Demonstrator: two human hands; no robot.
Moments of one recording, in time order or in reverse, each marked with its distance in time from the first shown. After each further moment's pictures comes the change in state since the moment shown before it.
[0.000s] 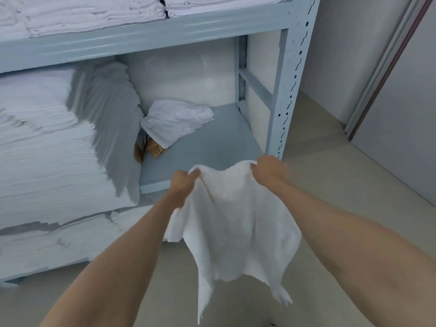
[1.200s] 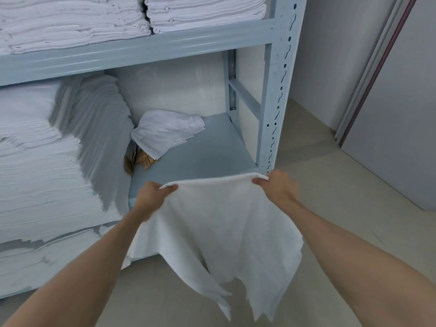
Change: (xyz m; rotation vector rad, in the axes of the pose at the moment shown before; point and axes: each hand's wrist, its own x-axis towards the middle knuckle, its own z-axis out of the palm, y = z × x) left_hand 0.027 -0.005 -0.037 0.427 0.059 0.172; right_hand -0.004 0.051 -0.007 0.130 0.037 0.108
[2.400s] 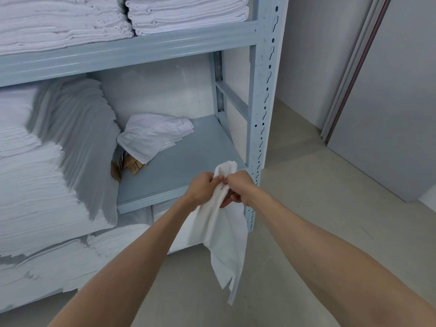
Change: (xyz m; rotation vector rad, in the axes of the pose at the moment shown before) left_hand -0.041 0.108 0.077 -0.015 -0.377 0.325; right_hand -0.027 -0.076 -0.012 0.867 -0.479 0.292
